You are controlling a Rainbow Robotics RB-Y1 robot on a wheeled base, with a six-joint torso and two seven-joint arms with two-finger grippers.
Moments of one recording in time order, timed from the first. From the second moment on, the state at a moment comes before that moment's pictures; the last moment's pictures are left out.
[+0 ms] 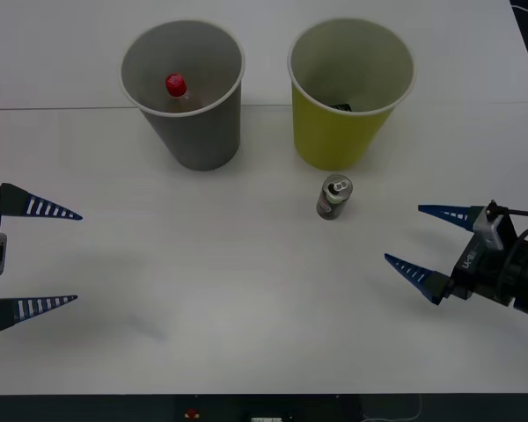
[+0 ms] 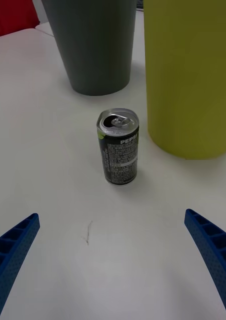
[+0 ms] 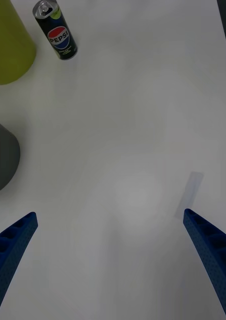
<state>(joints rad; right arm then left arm) 0.14 -0.92 0.19 -1.73 0.91 -0.60 0.14 0.26 1.13 0.26 -2.01 -1.31 -1.13 -0.09</state>
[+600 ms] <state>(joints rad) -0.01 -0.68 0.22 -1.54 0.97 -0.60 0.20 0.26 1.13 0.26 -2.01 -1.31 -1.13 -0.09</state>
